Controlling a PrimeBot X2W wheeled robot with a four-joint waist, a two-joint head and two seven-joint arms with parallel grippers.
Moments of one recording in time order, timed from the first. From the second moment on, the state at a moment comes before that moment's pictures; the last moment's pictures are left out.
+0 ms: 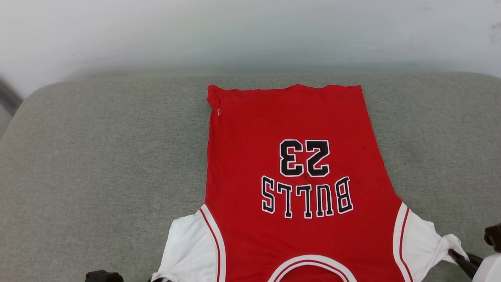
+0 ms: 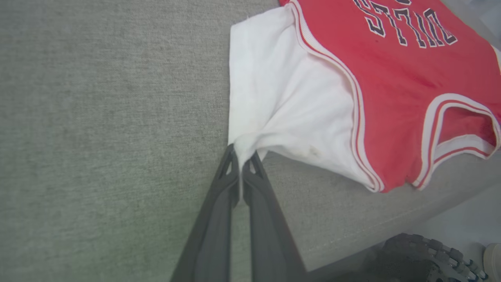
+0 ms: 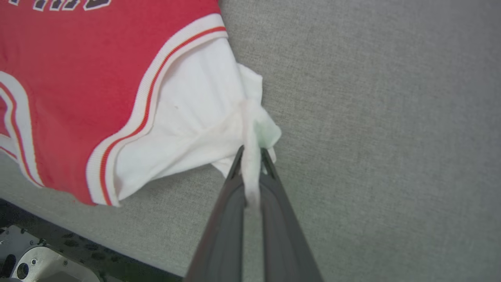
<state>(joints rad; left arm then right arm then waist) 0.02 0.68 -0.71 0.19 -0.96 0.03 -0.21 0.04 -0.73 0.30 0.18 0.63 0.13 0.28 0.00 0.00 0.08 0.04</state>
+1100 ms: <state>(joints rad) -0.14 0.67 -0.79 -0.26 -0.83 0.08 -0.06 -0.89 -0.52 -0.13 0.25 0.42 0.13 1.17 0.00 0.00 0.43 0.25</state>
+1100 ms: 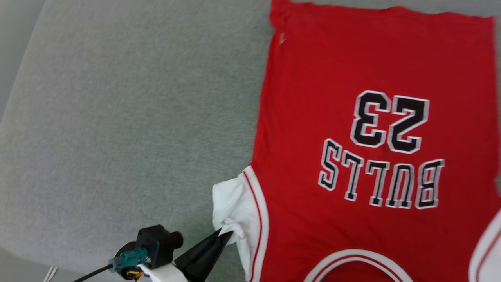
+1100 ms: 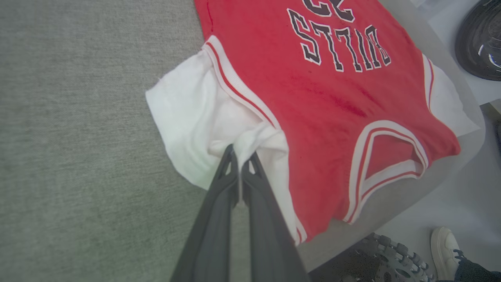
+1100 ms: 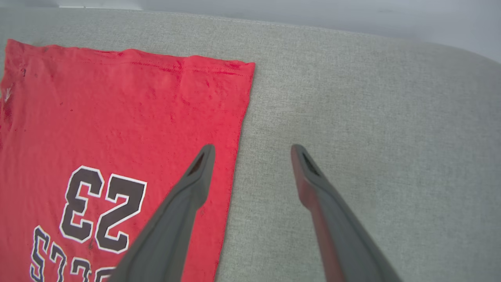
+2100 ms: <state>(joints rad) -0.23 0.59 -0.81 -0.29 -0.81 0.06 -0.07 -1.10 -0.50 -0.27 0.41 0.15 0.13 1.22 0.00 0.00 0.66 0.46</state>
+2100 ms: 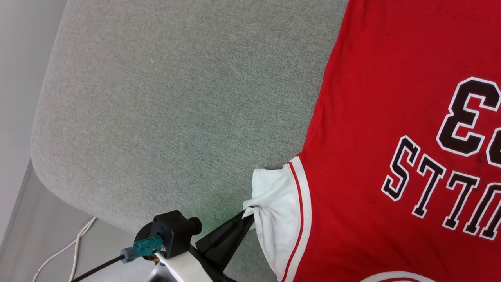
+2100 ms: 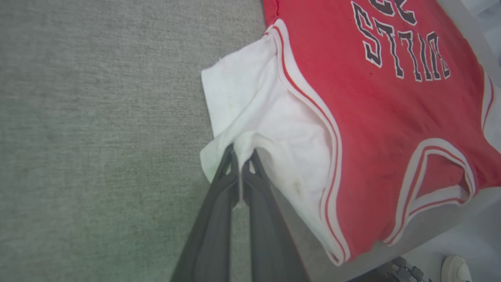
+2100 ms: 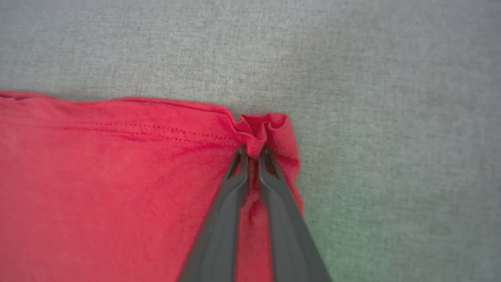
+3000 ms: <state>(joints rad) -0.14 0.67 -0.74 -0.21 -0.87 0.13 -0.10 -0.61 -0.51 -0.12 0.36 0.40 0.13 1.14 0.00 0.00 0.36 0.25</state>
